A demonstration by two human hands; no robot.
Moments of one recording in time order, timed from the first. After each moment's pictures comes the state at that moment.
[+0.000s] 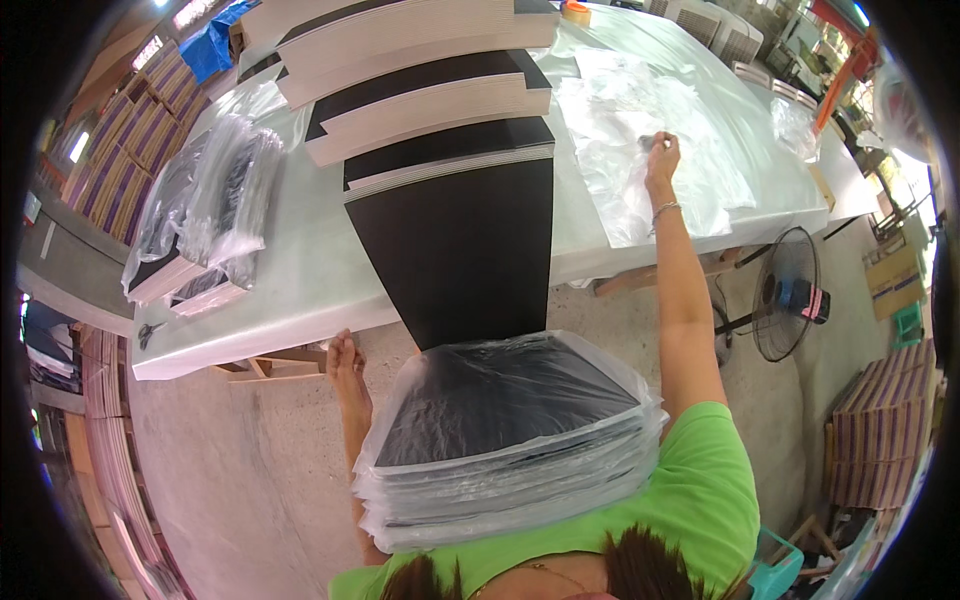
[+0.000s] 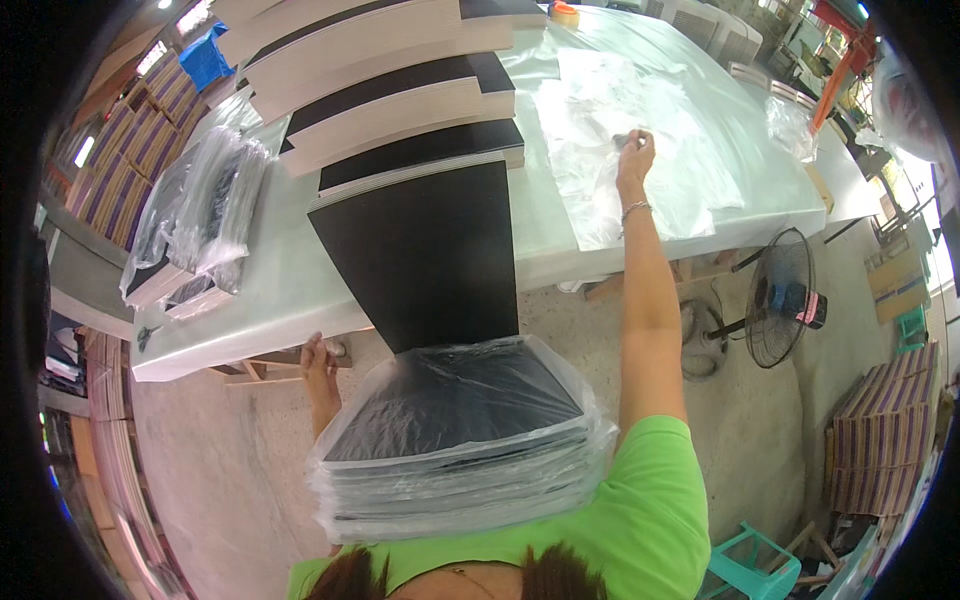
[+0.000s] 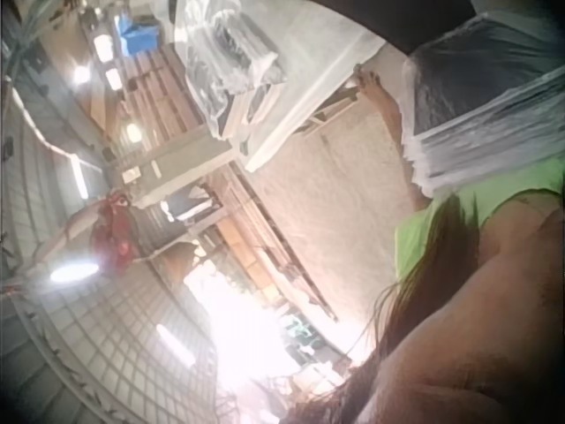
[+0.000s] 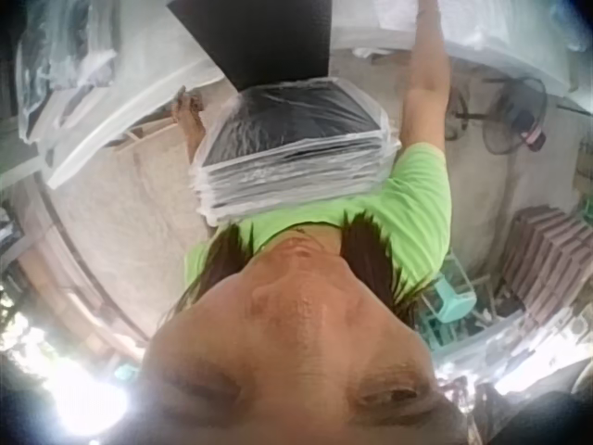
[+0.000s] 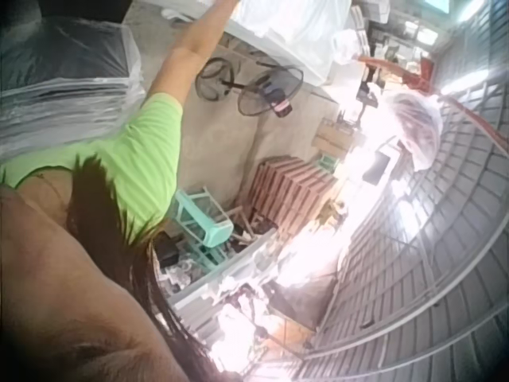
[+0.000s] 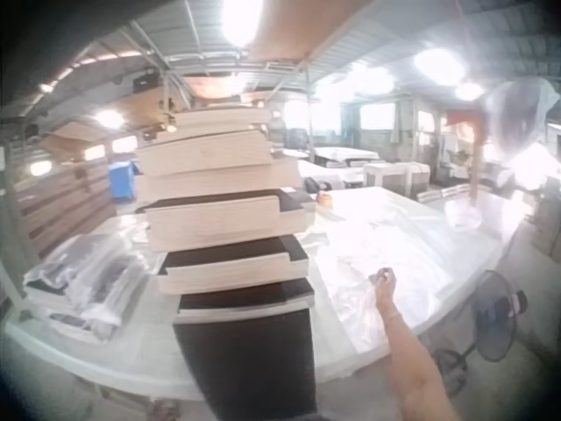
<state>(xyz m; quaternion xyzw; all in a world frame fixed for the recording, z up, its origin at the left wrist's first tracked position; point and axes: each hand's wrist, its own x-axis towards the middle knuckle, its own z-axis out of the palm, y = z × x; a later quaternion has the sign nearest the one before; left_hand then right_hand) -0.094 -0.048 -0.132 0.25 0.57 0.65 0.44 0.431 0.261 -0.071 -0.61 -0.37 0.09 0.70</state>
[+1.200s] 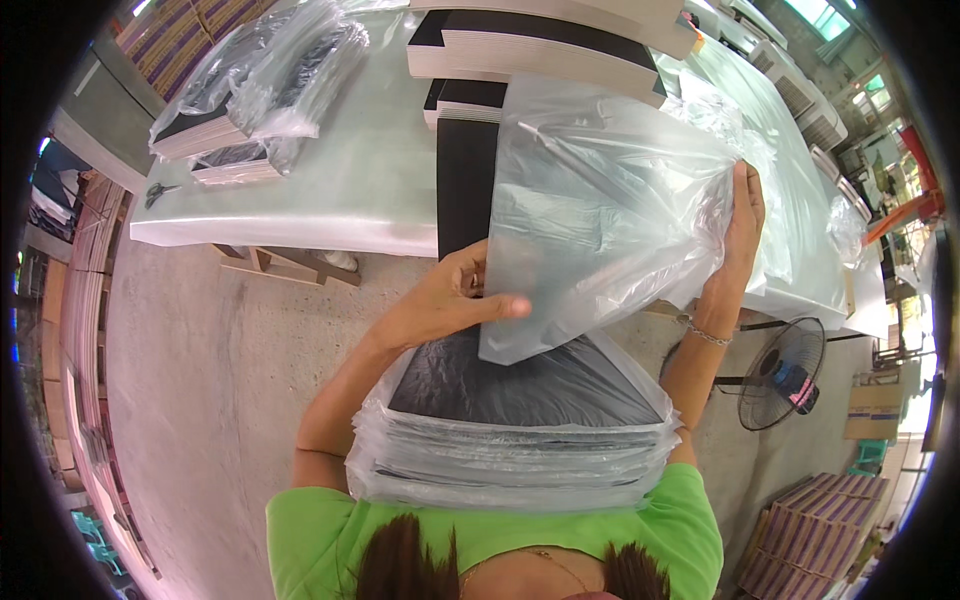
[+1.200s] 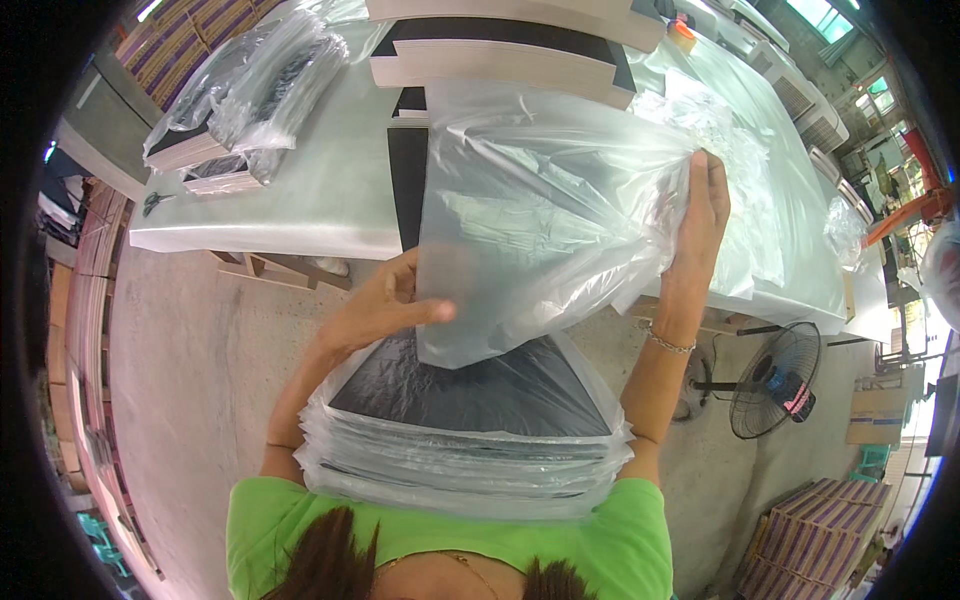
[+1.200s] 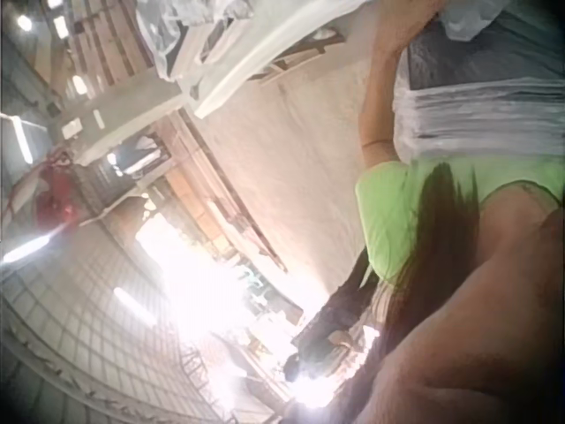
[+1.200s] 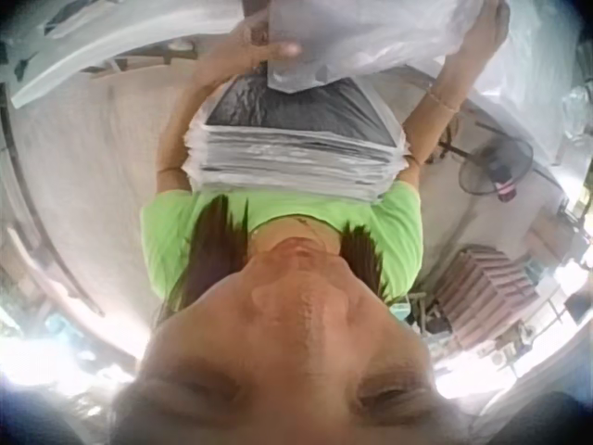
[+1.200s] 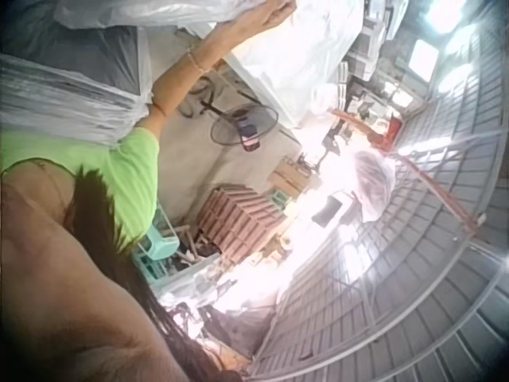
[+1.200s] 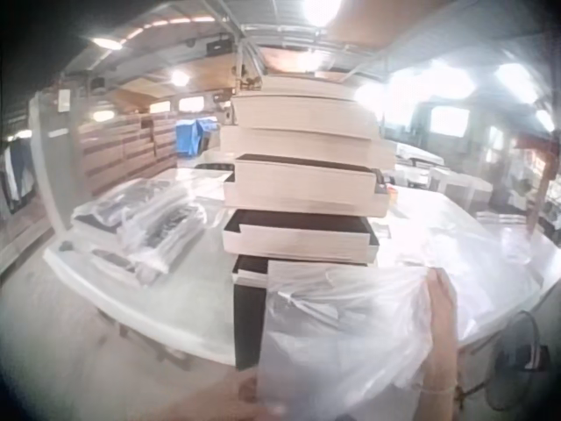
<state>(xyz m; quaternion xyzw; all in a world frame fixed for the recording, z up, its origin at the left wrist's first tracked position) 0.000 -0.040 0.020 0.53 0.36 0.44 0.63 0.266 0.079 0.080 -0.41 -0.47 0.40 0.67</state>
